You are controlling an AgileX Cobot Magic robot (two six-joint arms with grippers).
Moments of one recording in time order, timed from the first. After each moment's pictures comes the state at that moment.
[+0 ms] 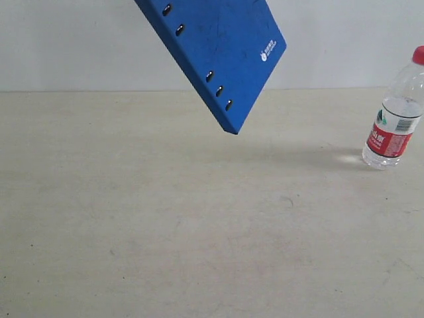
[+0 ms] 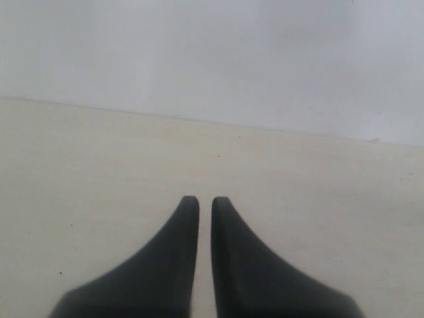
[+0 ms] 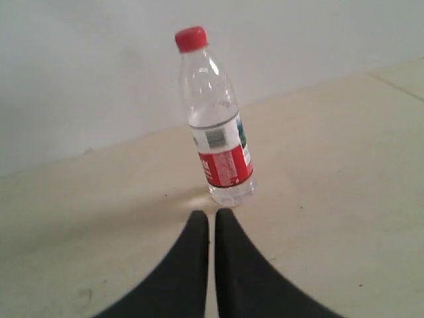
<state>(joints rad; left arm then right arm) 0.05 0.07 0.00 -0.25 0.16 0.15 -0.08 0.22 0.00 0.63 0.05 -0.38</state>
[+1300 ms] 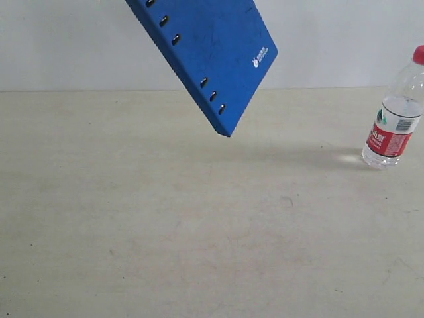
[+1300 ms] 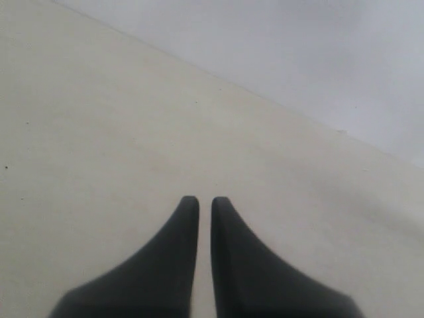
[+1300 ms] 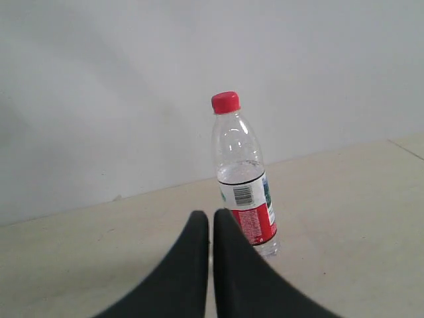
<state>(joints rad) 0.05 0.07 0.00 -0.31 0.30 -0.10 -0.06 0.01 0.00 0.65 0.07 -0.43</state>
